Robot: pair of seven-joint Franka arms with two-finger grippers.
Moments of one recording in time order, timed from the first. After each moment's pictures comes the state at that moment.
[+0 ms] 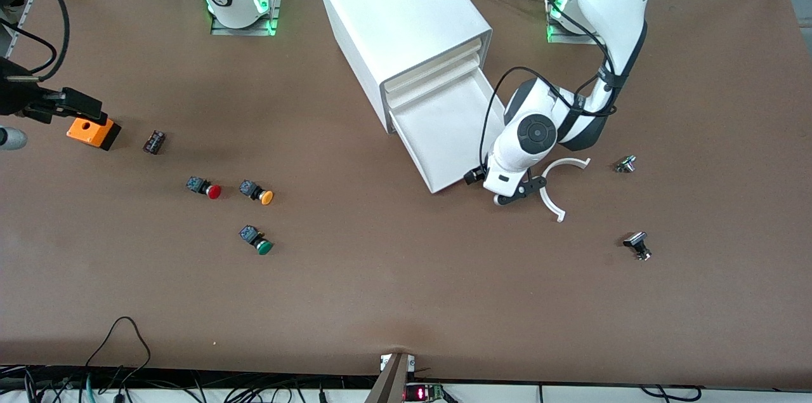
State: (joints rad) left arm -0.34 0.56 -0.17 -1.89 -0.09 2.33 -0.88; right arm 0.21 0.16 -0.26 -1.44 0.03 1.50 -0.03
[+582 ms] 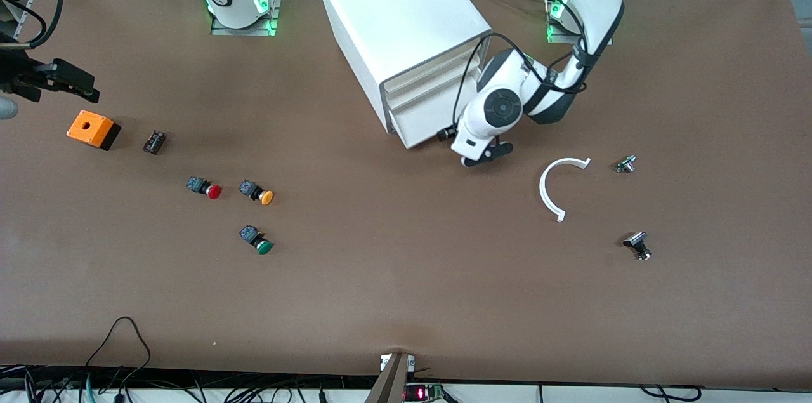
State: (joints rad) left arm -0.35 0.51 -0.34 -2.00 -0.20 2.27 -0.88; right arm 0.22 0.05 -0.24 -1.52 -0.03 1.47 -0.04
